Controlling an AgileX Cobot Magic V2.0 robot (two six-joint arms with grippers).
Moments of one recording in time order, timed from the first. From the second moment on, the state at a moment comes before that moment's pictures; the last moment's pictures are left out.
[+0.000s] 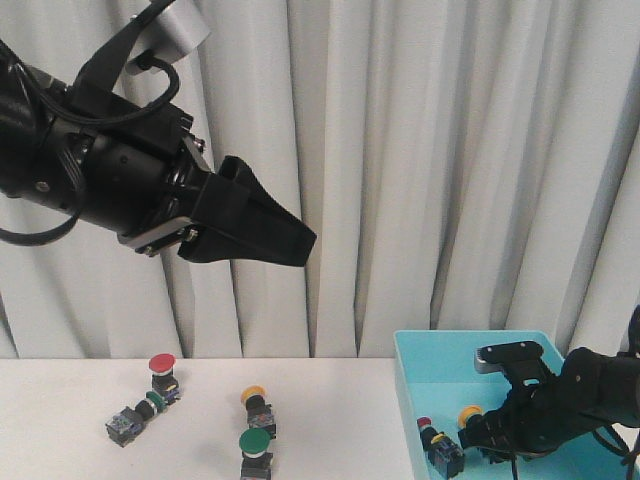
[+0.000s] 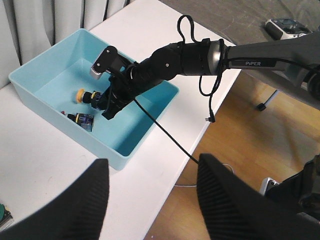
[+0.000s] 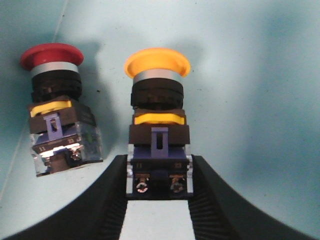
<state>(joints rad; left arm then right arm) -0.44 1.54 -1.95 -0.62 1.27 0.36 0.02 2.06 -1.31 0.28 0.41 -0.40</state>
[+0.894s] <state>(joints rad) -0.44 1.54 -1.95 -0.62 1.27 0.36 0.02 2.05 -1.31 0.26 0.41 -0.40</state>
